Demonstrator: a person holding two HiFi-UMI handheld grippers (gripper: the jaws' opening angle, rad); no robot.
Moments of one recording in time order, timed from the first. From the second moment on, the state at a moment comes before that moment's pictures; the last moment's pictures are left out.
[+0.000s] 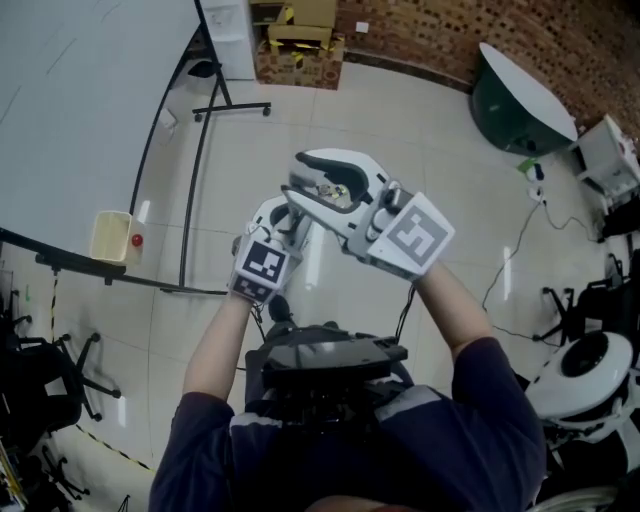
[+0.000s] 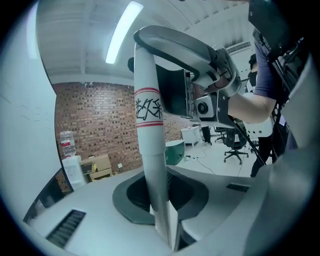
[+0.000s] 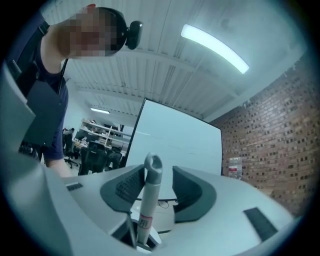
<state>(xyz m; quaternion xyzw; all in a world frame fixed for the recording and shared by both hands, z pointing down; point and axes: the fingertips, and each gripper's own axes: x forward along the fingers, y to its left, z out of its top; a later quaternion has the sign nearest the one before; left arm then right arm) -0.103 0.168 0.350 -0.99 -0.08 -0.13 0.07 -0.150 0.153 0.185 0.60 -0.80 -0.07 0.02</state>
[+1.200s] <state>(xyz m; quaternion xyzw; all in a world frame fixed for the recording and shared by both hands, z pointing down) -0.140 -0.126 0.493 -0.96 0.14 -0.23 -0.08 -0.176 -0.136 0.324 0.33 -0.93 0.00 0.13</state>
